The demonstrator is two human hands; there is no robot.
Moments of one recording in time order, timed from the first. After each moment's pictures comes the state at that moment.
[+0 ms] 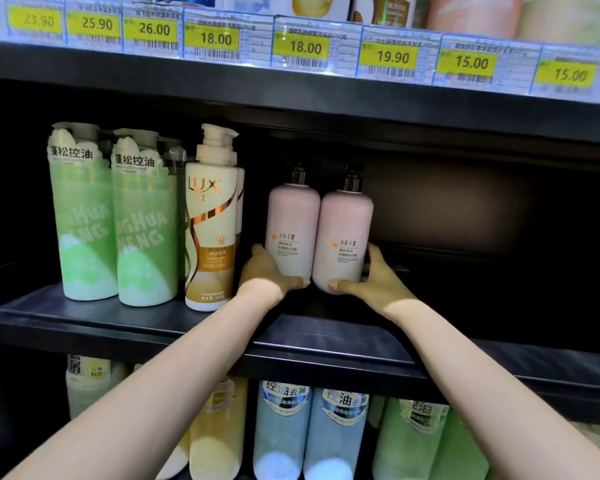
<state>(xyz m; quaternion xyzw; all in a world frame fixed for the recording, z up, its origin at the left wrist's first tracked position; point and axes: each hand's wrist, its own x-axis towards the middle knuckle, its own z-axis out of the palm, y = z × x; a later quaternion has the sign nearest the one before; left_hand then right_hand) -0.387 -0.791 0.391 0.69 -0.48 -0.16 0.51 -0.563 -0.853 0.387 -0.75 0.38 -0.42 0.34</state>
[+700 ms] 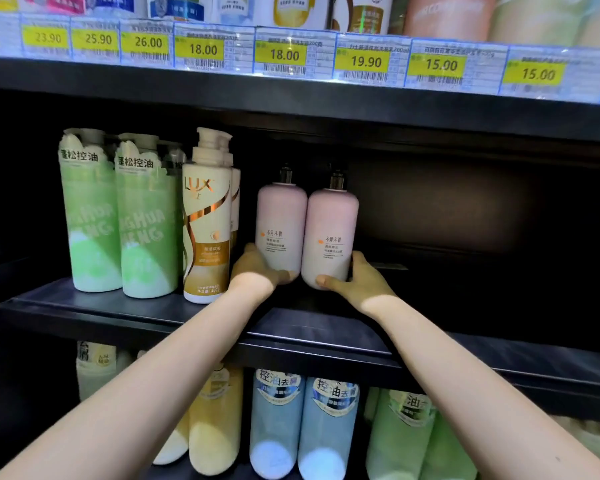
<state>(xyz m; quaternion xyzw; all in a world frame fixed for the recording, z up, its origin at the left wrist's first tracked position) -0.390 -0.785 0.391 0.71 -0.45 -0.15 0.51 -0.558 -0.849 0.385 -0.78 0.46 -0.35 0.26</state>
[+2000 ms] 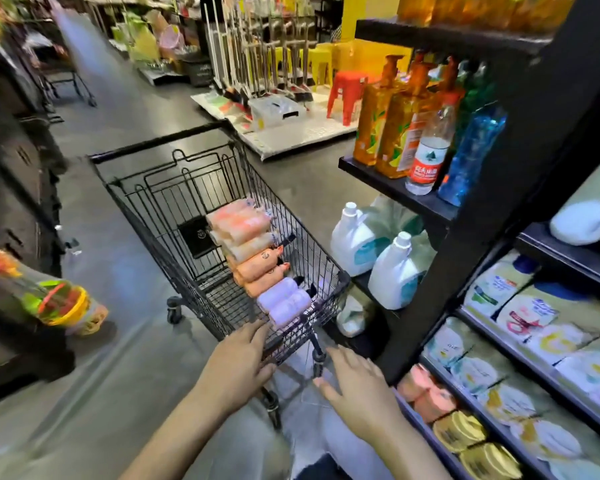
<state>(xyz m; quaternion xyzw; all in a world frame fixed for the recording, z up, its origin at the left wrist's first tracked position) -0.204 -0.060 0.093 0.94 -0.33 -0.08 0.07 -0.305 -0.246 0.071 -0.97 0.10 0.14 0.15</state>
